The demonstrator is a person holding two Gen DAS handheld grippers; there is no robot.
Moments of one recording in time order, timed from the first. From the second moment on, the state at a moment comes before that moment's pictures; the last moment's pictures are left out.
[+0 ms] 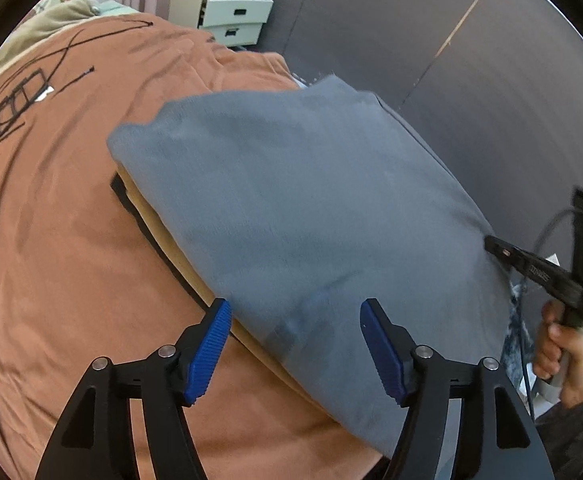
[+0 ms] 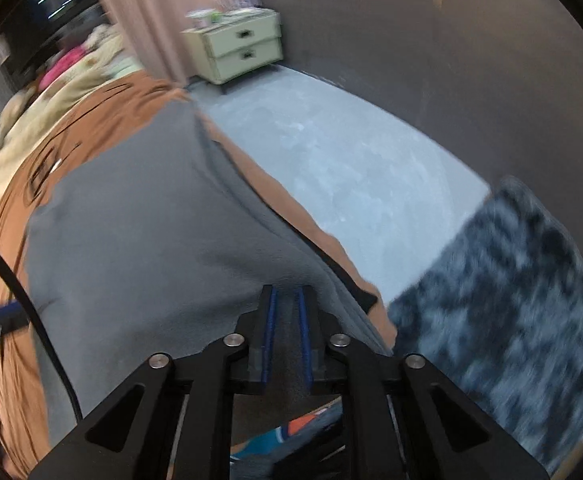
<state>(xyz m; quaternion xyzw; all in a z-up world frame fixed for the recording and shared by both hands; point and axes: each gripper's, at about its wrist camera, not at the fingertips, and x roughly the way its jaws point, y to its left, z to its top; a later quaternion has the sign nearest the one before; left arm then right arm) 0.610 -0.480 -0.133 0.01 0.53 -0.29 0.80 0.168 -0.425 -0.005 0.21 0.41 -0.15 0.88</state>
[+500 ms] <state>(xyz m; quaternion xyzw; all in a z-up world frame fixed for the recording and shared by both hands) 0.542 -0.495 -0.149 0.01 0.54 -0.32 0.78 0.142 -0.392 0.000 0.20 0.42 -0.18 0.87</state>
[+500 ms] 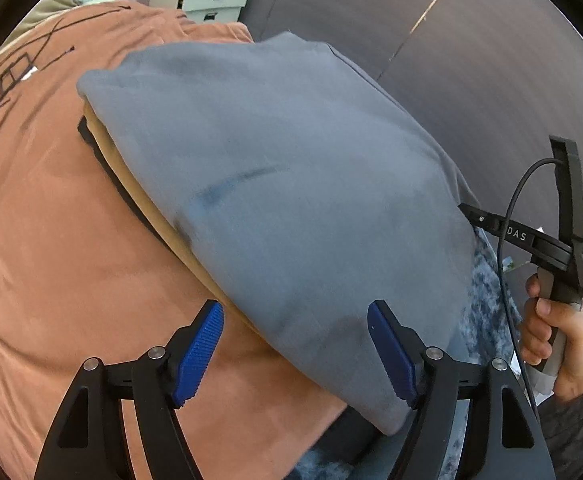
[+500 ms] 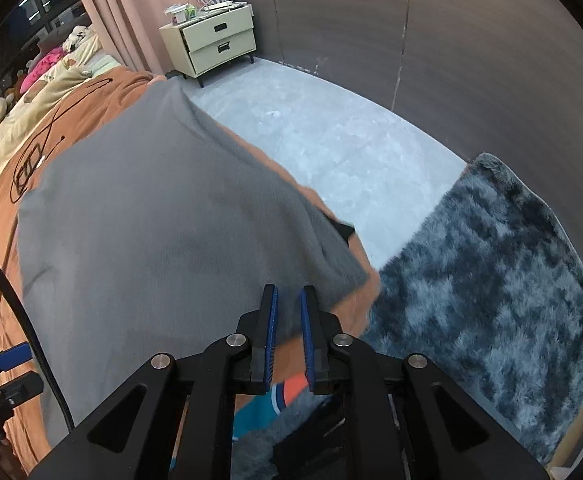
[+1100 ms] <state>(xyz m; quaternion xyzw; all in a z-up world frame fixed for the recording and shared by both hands) 0.468 -0.488 -0.124 0.03 0.52 -0.34 0.79 0.026 -0.364 0.035 0.20 0.39 -0.15 0.89</state>
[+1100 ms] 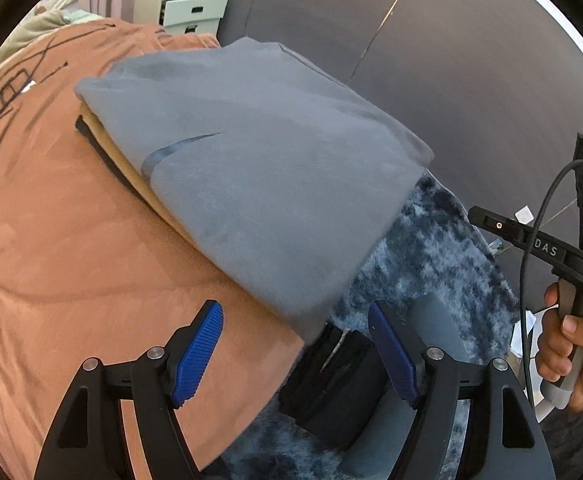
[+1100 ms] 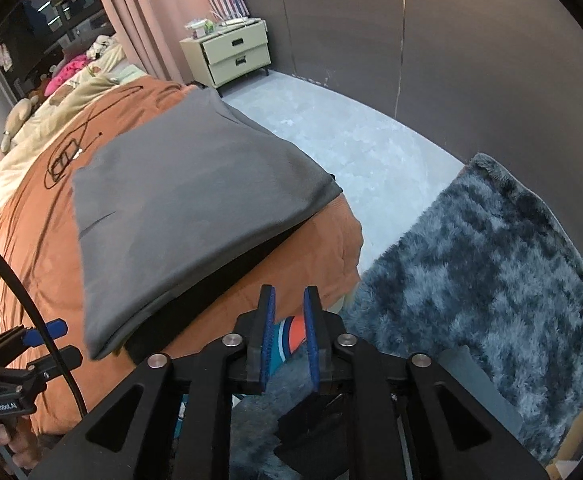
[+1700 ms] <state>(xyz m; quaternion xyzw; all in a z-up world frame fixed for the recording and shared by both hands) 0.394 -0.424 -0.051 0.03 0.43 -0.29 0.85 -0.072 -0.302 0.075 0.14 0.34 -0.18 0.91</state>
